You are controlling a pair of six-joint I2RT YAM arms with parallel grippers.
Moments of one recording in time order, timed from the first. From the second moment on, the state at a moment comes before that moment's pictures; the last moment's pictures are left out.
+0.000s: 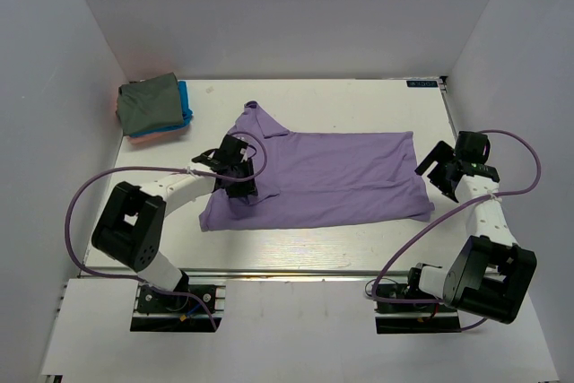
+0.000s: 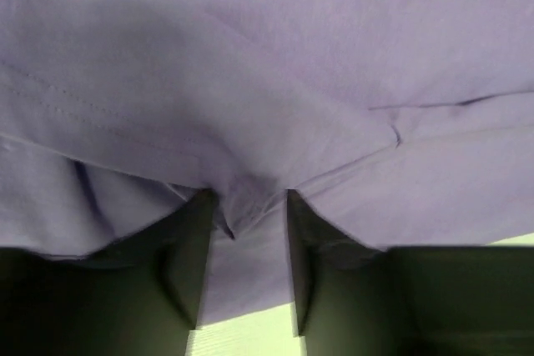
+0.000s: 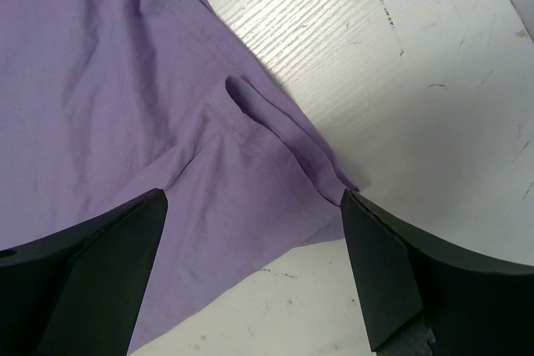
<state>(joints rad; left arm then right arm) -0.48 1.57 0.90 -0.39 0.04 -0.56 -0.25 1.22 0.84 -0.56 0.01 0.41</state>
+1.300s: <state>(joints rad) -0.49 1.98 1.37 -0.29 0.15 -0.12 -0.25 1.23 0.84 -0.56 -0.03 0.38</state>
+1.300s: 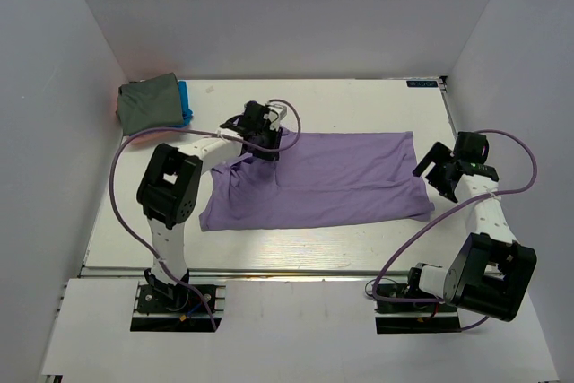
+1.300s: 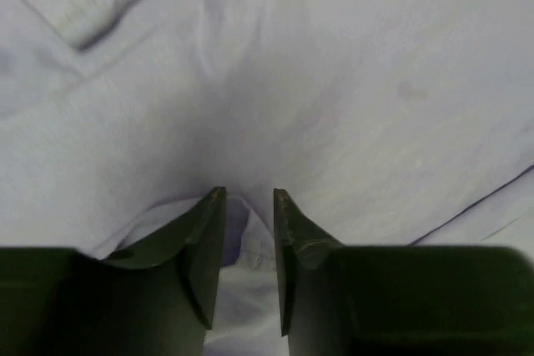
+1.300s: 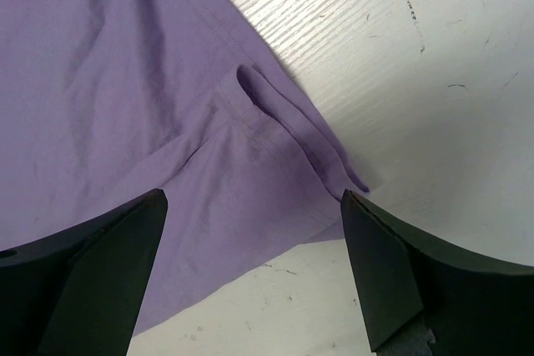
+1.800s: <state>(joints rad) -0.47 1.63 1.05 -0.28 0.05 -0.18 -0.23 1.23 0.82 -0.53 -0.09 0.36</state>
